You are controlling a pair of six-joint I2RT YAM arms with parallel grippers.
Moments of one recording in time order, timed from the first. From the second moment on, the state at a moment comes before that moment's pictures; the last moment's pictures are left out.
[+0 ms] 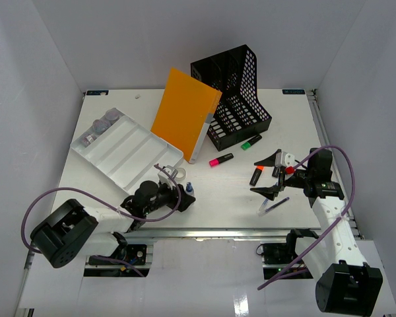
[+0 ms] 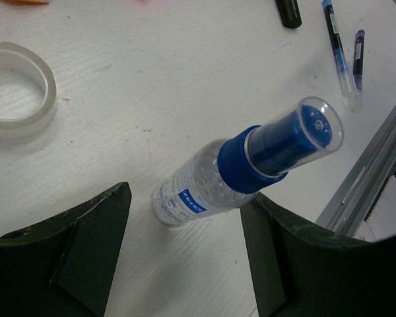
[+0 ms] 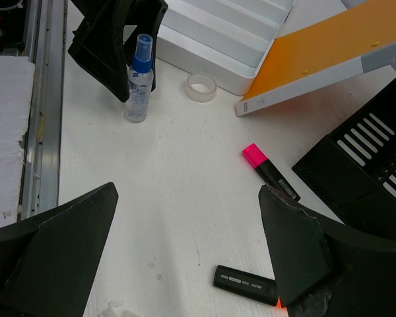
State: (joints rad) left arm -0.73 1.26 0.15 0.77 0.18 -0.41; right arm -0.05 0.85 0.59 -0.42 -1.36 -0.89
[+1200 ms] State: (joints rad) left arm -0.74 1.28 0.26 0.75 0.29 -0.35; right arm -0.05 0.85 0.59 -0.42 -1.35 -0.89
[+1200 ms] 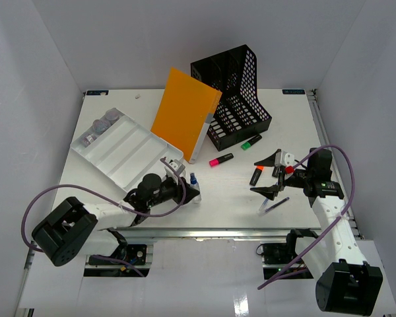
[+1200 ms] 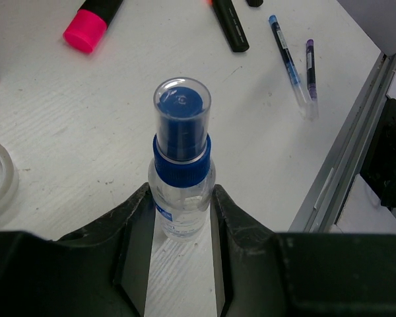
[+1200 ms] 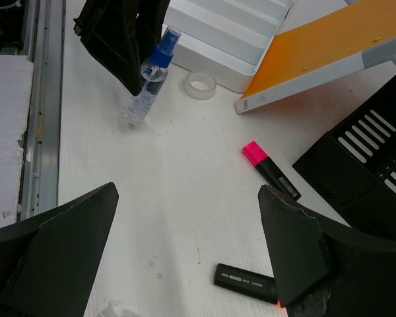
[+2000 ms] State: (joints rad) left arm -0.46 1.34 1.03 -0.19 0.20 -0.17; right arm -0.05 0.85 0.59 -0.44 -1.35 -0.90
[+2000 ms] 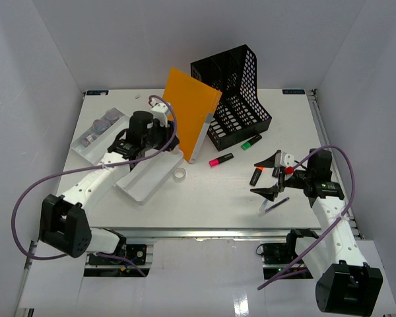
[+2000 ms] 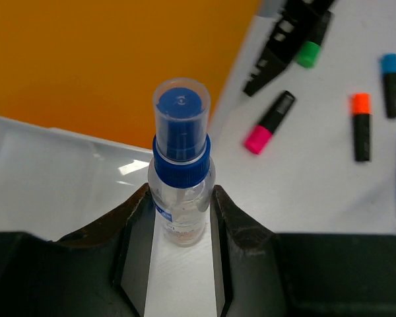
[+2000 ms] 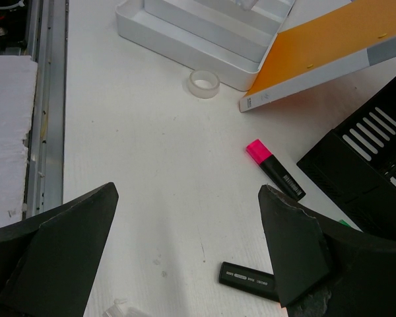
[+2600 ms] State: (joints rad) left arm -0.05 1.81 1.36 -0.27 -0.20 0.13; right arm -0.05 0.83 0.61 -0.50 -1.37 -0.93
